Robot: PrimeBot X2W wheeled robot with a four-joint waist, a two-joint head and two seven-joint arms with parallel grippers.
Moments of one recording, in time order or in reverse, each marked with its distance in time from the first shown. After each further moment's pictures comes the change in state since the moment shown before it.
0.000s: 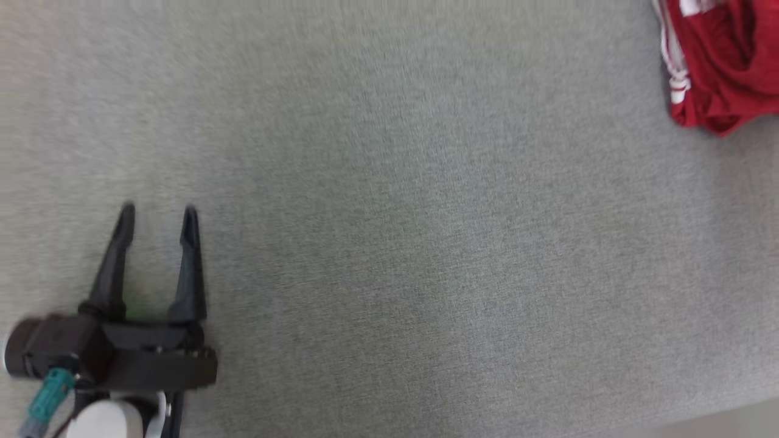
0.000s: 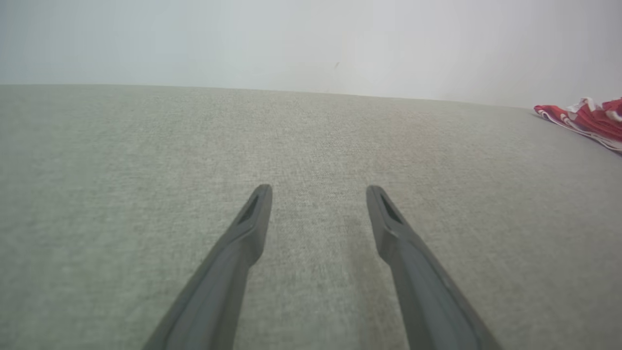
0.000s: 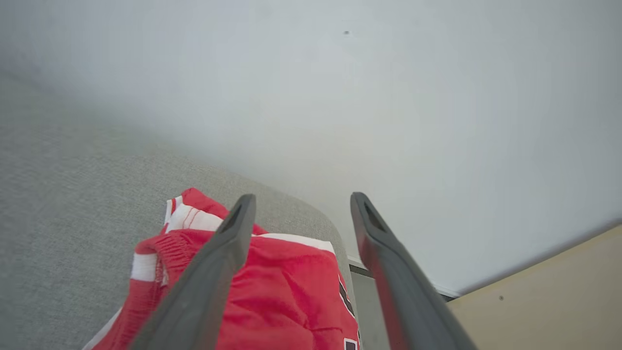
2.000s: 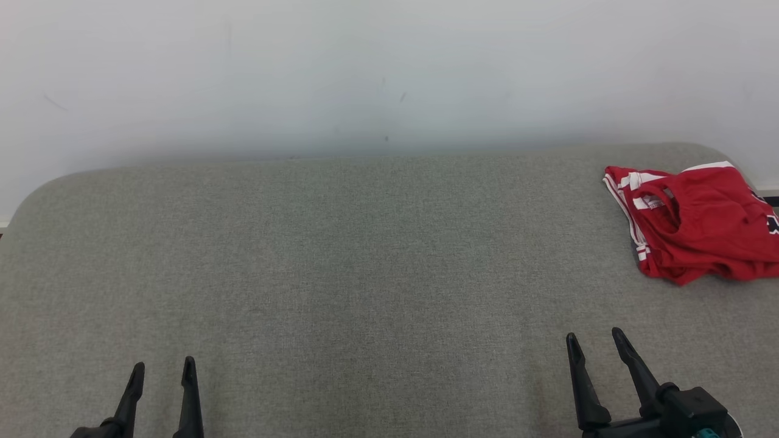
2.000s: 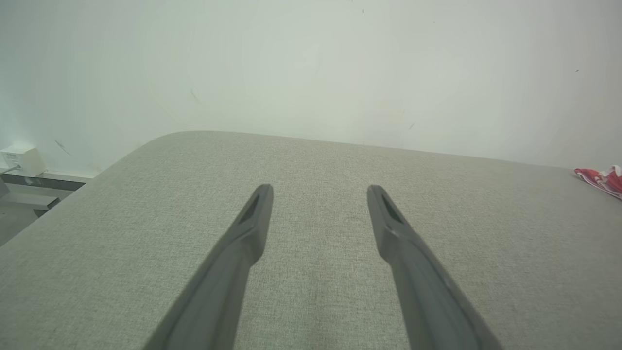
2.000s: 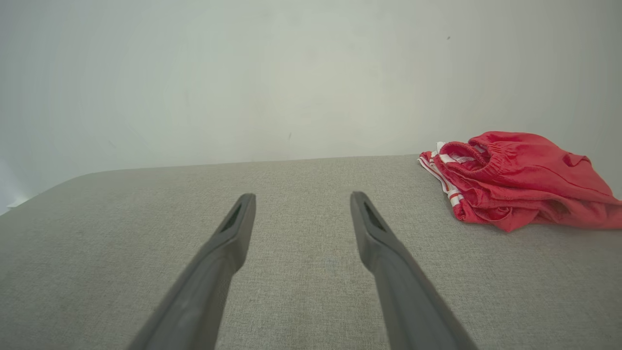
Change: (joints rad) left arm 0.265 -0.048 0.083 0.184 -0.008 0.008 0.003; right arm 1.072 0.628 -0.290 -0.427 -0.109 0.000 -0.165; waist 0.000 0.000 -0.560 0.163
